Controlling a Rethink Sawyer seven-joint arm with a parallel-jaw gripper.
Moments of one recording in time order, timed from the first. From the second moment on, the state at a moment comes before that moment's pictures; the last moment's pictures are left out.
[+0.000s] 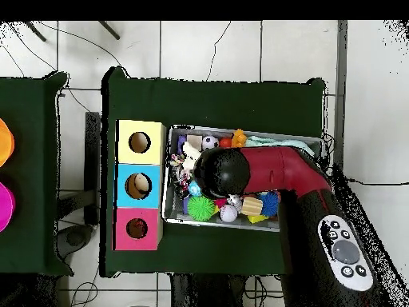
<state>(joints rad) -0.54 -0.81 0.43 1.68 -0.39 0.82 1.82</state>
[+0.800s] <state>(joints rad) -0.47 -0.98 0.43 1.85 -0.21 0.95 1.82</state>
